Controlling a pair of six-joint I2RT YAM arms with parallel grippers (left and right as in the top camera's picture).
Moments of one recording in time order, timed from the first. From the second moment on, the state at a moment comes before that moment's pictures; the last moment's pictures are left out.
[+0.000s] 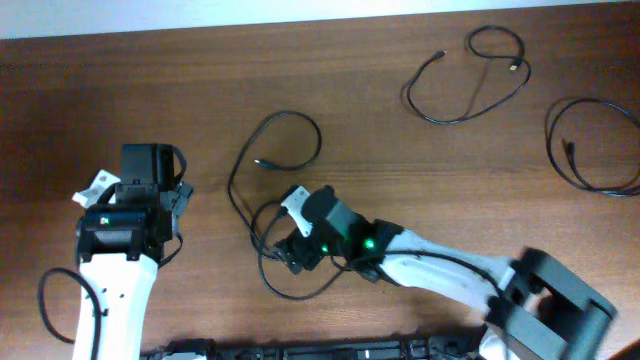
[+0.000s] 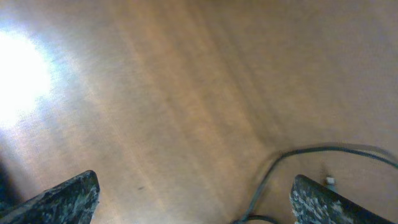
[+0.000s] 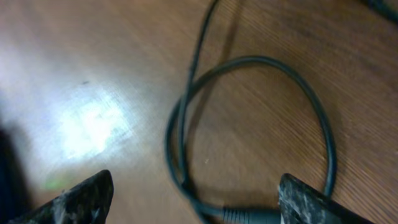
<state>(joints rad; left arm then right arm) -0.03 1.15 1.09 -1.15 -0.39 -1.04 0.90 1.65 0.80 0.04 -0.22 0.27</state>
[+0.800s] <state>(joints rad) -0.02 1.15 1.09 -1.19 -0.37 -1.04 0.81 1.99 1.27 -0.59 0.13 0.24</state>
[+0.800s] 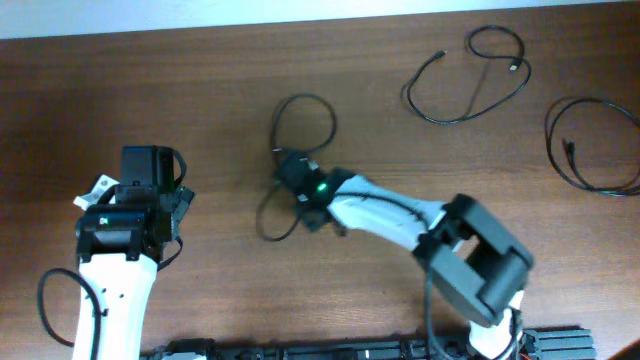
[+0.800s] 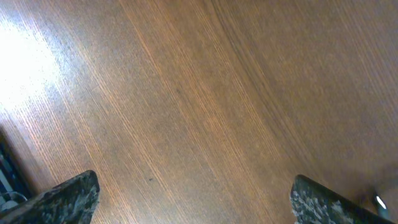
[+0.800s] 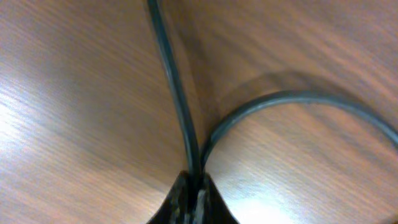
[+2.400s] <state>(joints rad) -0.02 1.15 1.10 -1.19 -0.37 -1.04 -0.11 1.08 1.63 -1.12 -0.28 0.02</state>
